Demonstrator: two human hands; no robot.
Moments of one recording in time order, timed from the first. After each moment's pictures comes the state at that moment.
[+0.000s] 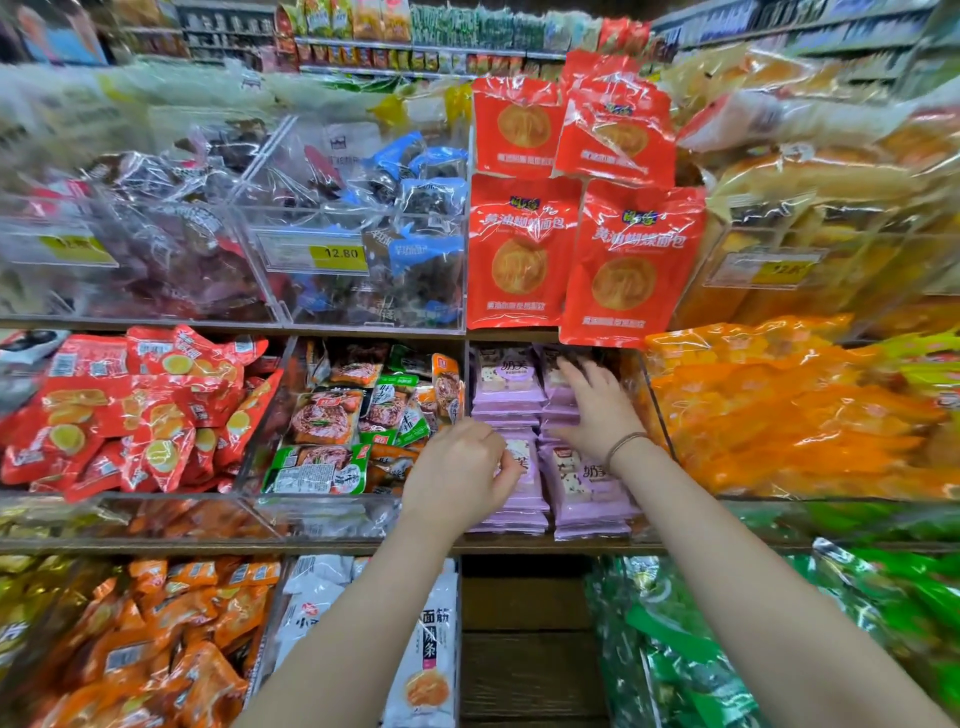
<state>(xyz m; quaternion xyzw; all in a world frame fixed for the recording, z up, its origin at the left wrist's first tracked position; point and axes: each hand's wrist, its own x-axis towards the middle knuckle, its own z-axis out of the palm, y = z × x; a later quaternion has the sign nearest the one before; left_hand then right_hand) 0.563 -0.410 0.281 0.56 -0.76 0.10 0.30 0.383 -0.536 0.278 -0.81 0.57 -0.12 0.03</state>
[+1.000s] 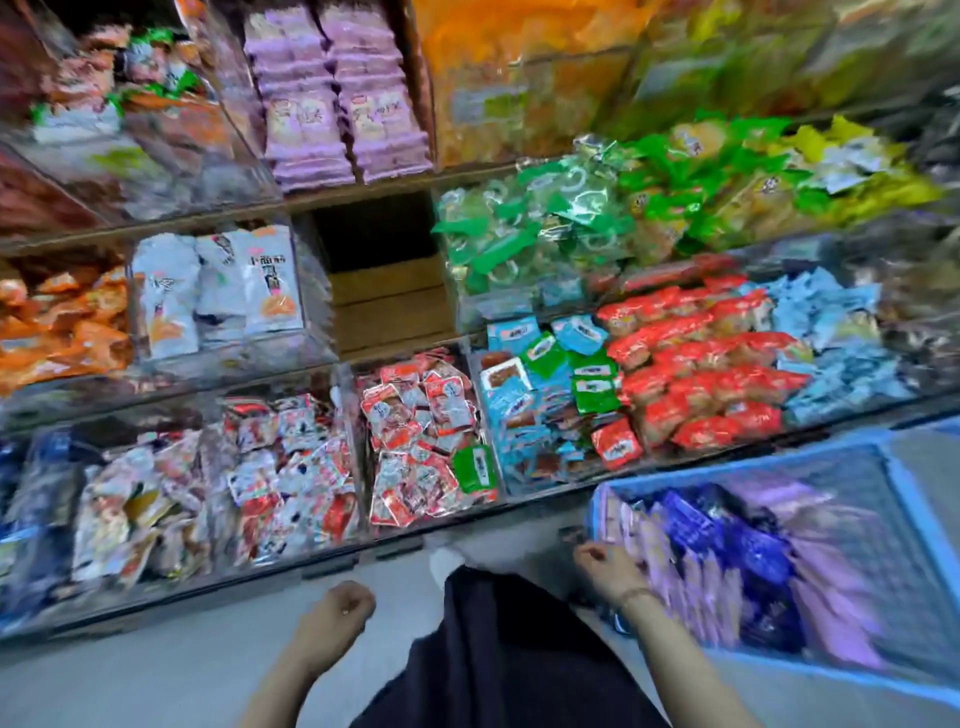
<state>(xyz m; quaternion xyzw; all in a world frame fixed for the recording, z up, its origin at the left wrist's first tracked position) 0.482 0.040 0.016 0.72 -0.49 -0.49 0.02 0.139 0.002 0.008 -0.47 0.74 0.01 0.48</state>
